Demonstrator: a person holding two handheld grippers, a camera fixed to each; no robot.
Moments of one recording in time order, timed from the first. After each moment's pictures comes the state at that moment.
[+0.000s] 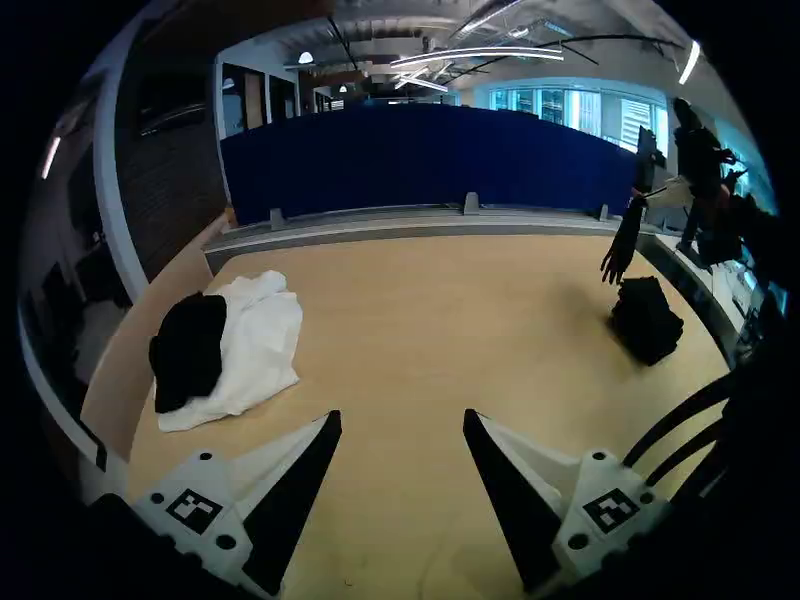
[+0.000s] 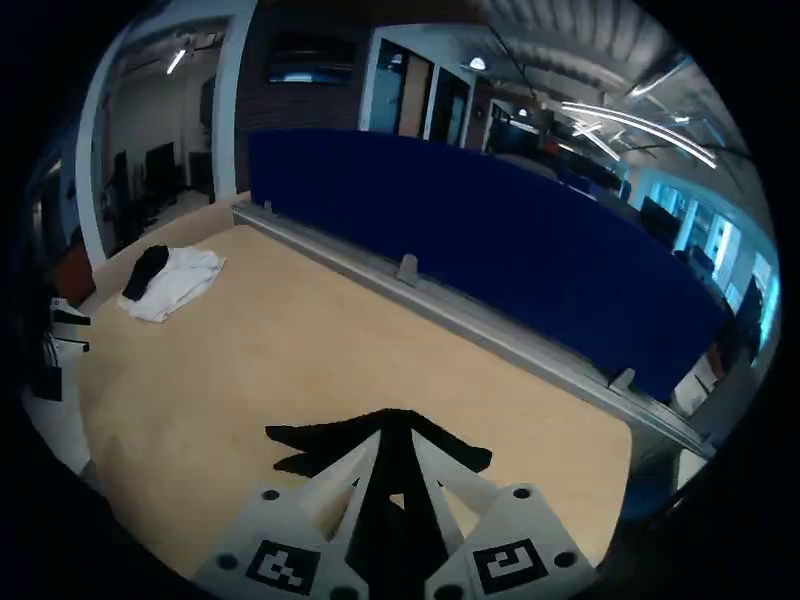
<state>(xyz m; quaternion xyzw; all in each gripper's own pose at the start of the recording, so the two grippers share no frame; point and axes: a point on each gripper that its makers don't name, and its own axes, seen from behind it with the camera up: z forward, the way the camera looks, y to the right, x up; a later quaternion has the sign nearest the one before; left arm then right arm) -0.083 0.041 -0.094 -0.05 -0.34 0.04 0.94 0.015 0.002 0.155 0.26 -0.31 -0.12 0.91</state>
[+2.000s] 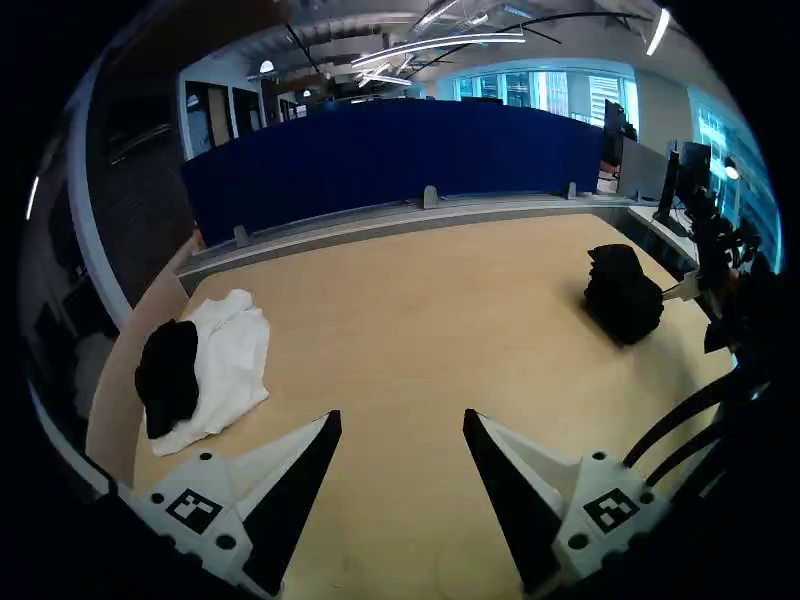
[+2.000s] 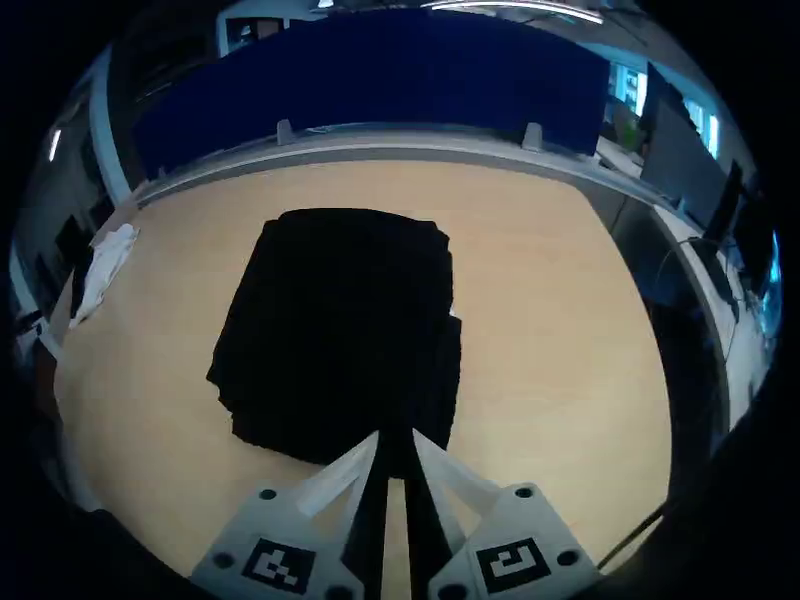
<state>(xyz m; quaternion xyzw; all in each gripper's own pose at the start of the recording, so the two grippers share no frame) -0.077 0.085 -0.096 -0.10 -0.34 0.08 0.93 -0.183 0.125 -0.017 0.08 -0.45 0.02 0.89</state>
